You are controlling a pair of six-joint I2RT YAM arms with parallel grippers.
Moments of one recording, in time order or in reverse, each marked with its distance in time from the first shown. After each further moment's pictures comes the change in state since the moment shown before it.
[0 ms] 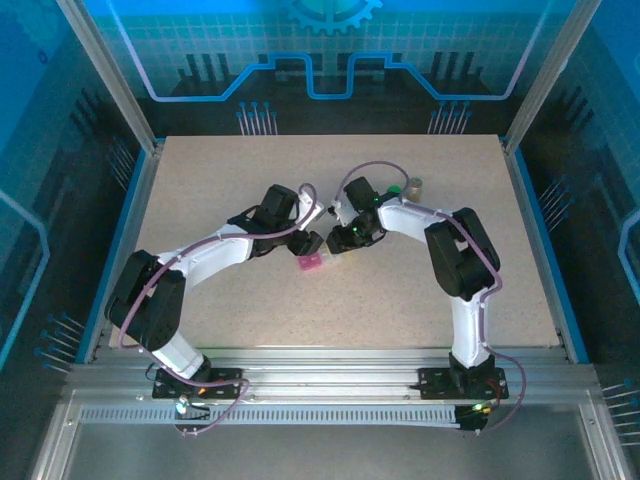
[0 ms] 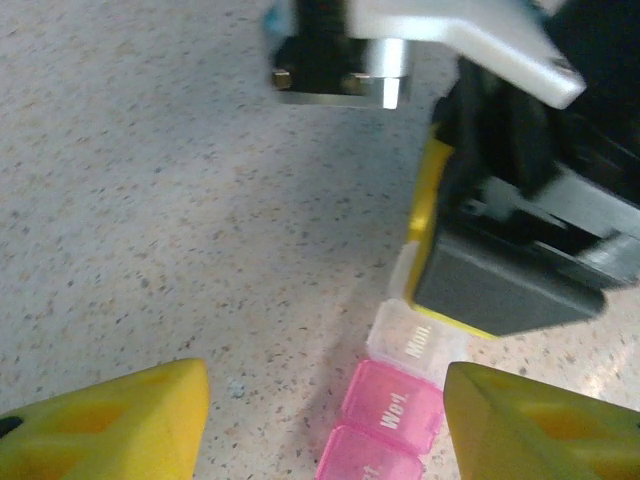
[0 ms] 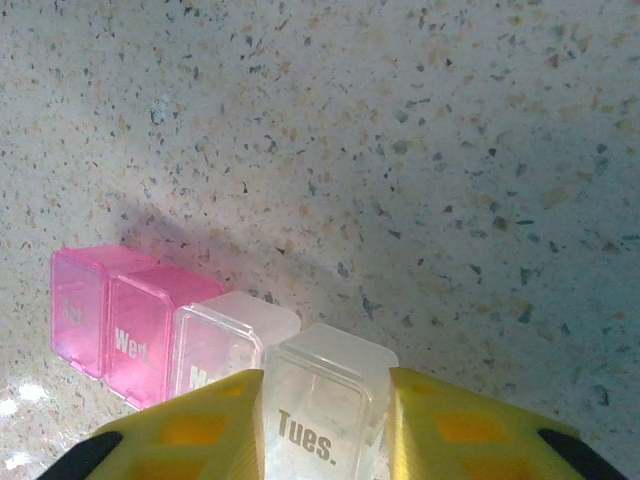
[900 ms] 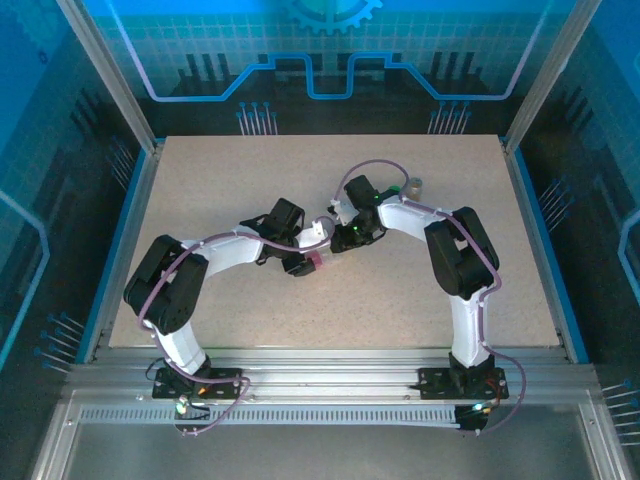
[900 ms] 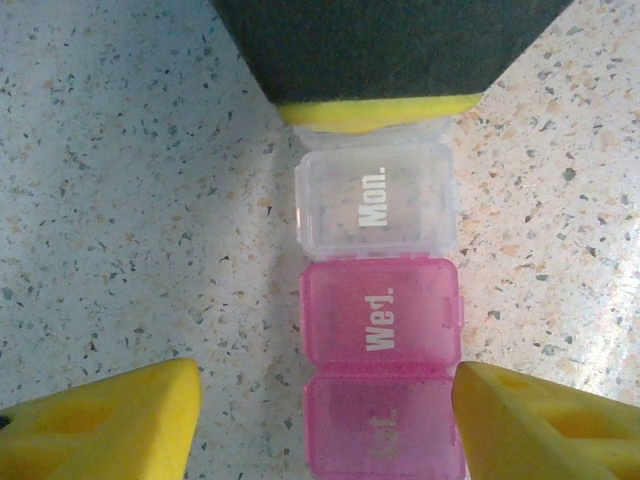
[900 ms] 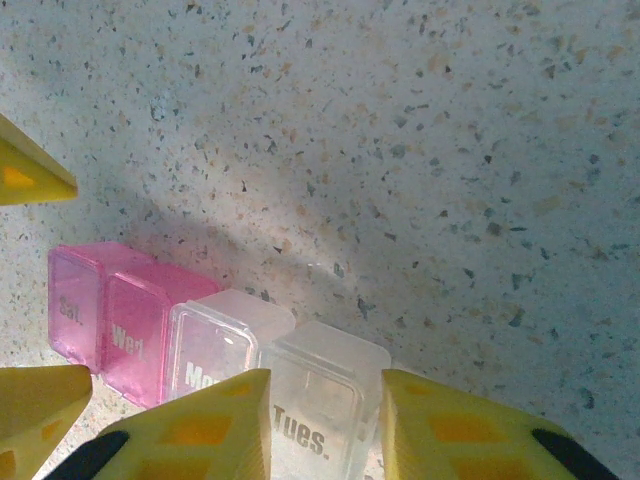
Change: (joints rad) left arm 0.002 0.134 -0.030 -0.054 0.016 0.441; right arm -0.008 0.011 0.026 -0.032 -0.004 -0.038
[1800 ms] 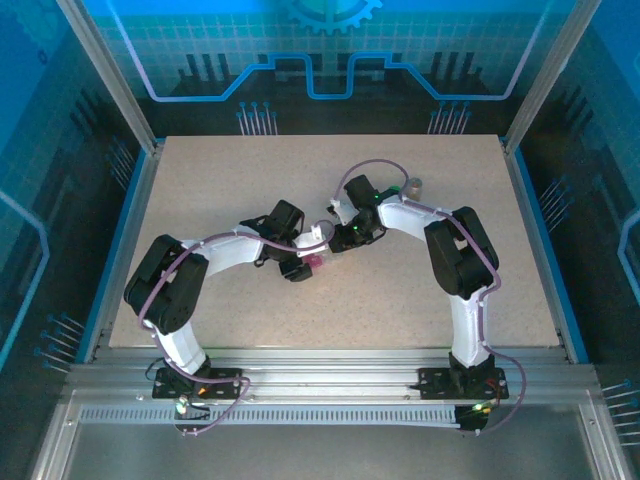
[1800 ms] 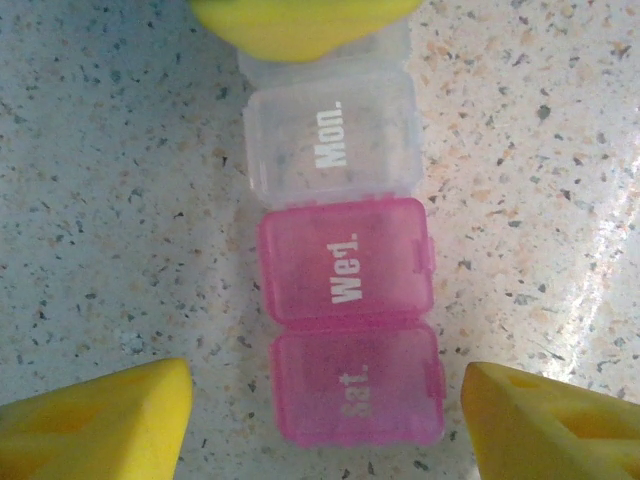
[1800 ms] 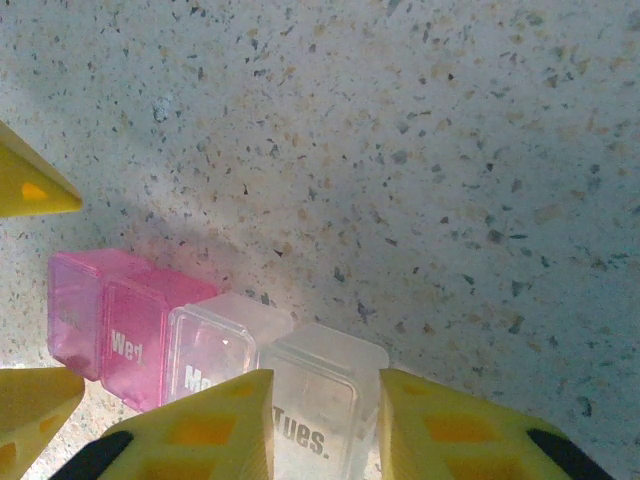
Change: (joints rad) left arm 0.000 0.001 0.002 -0.075 -0.002 0.018; right arm -0.001 0.005 0.005 0.000 -0.003 -0.015
